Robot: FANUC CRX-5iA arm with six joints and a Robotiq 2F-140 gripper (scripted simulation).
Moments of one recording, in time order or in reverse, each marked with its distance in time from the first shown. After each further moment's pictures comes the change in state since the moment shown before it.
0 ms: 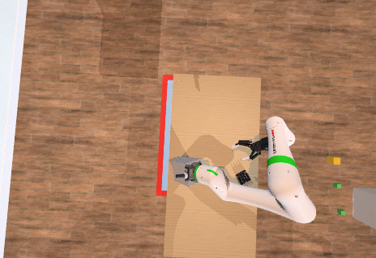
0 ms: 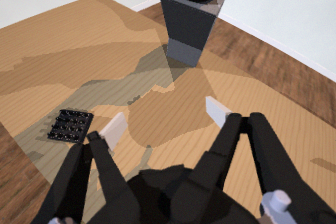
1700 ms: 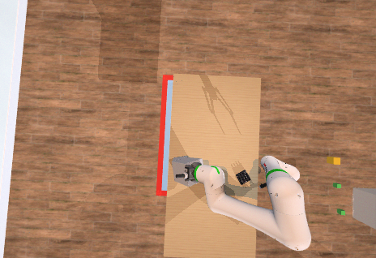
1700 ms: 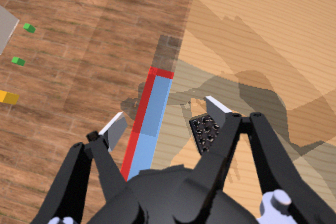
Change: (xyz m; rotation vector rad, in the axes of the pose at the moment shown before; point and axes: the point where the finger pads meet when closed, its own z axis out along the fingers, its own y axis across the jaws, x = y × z) arm -0.006 -0.414 -0.027 0.800 -0.029 -0.873
